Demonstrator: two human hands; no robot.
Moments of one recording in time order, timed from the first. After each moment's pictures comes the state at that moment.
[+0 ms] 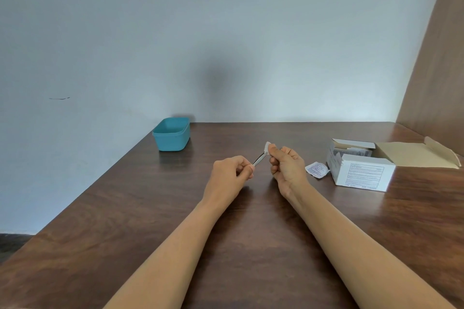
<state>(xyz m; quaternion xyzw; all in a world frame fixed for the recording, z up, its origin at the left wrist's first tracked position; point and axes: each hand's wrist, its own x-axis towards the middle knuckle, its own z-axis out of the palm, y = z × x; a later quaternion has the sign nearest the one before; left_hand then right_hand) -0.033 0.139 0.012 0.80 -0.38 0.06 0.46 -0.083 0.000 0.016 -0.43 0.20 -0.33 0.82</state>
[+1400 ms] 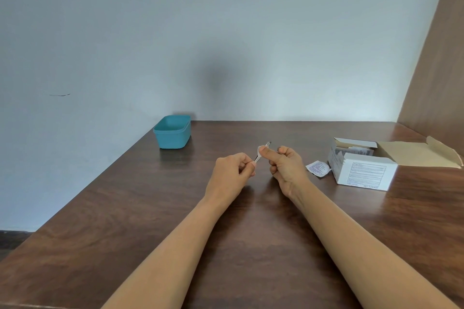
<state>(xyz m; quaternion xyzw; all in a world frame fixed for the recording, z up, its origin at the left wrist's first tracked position) -0.038 0.139 0.016 0.80 -0.38 0.07 0.45 -0.081 0.000 0.013 -0.49 0.16 -0.30 0.80</state>
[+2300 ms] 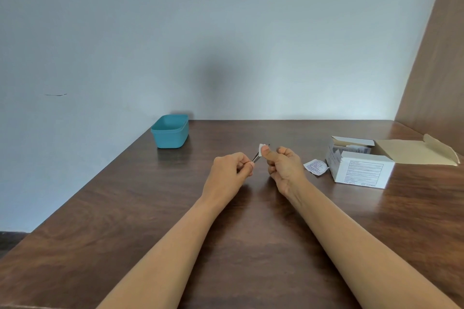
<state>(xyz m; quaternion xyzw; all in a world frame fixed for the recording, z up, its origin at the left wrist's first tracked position) -0.037 0.139 0.015 0.80 -0.39 0.08 0.44 -0.080 0.001 0.011 -0.46 0.19 -0.31 0.81</state>
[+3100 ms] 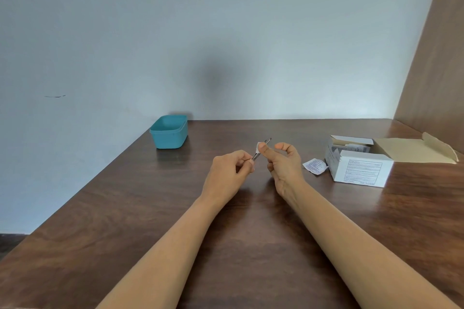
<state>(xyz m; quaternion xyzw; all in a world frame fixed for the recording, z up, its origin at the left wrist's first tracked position) -0.035 0.138 0.013 0.78 -0.41 0.08 0.47 -0.087 0.011 0.017 -0.46 0.19 -0.35 0.80</state>
